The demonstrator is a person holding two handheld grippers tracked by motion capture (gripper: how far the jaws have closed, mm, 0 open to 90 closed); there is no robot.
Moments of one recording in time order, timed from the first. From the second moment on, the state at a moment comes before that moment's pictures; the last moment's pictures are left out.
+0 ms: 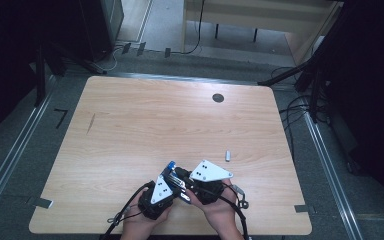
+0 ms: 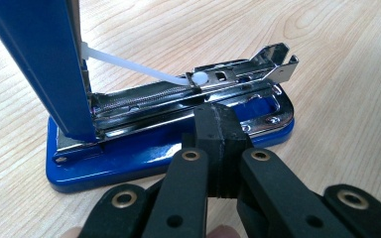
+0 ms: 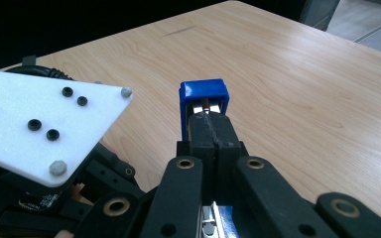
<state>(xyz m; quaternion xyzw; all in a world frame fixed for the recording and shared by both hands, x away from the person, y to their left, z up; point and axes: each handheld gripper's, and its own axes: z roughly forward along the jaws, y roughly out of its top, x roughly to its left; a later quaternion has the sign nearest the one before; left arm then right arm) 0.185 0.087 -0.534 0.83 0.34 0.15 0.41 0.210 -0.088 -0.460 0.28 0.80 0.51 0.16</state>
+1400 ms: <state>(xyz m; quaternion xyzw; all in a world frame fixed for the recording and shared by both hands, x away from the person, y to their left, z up) 0.185 0.087 -0.534 0.83 0.34 0.15 0.41 0.224 -0.069 -0.454 0.27 0.81 0.51 0.15</state>
